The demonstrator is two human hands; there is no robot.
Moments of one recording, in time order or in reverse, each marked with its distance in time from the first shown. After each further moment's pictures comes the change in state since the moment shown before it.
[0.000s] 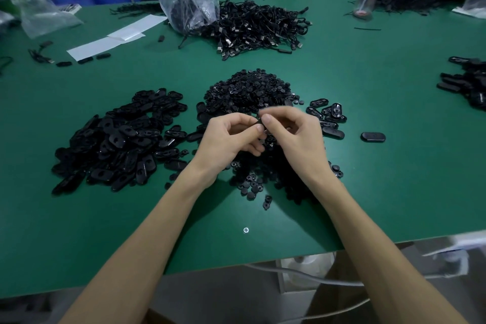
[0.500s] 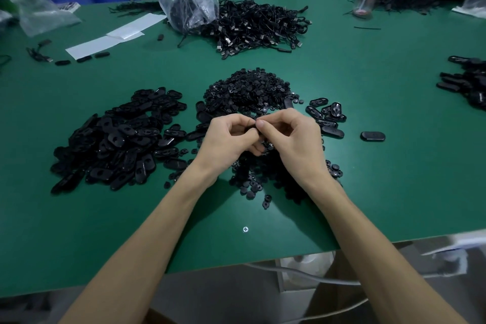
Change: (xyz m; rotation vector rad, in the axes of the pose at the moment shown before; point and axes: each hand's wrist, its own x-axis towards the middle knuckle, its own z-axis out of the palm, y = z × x) left_hand 0.000 0.000 0.004 0.102 0.036 -0.006; right_hand -0.005 0.000 0.003 -0.117 -0.002 -0.014
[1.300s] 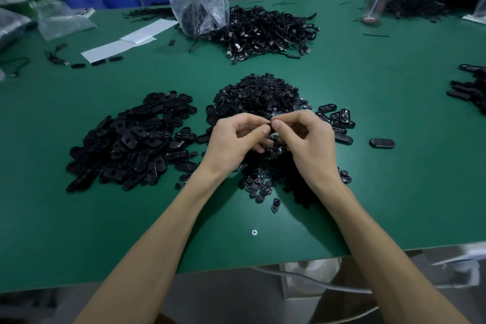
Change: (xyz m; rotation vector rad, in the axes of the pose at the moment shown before) left_hand 0.003 0.000 -0.006 0.026 0.026 0.111; right_hand 0.001 -0.003 -0.002 -0.016 0.091 -0.008
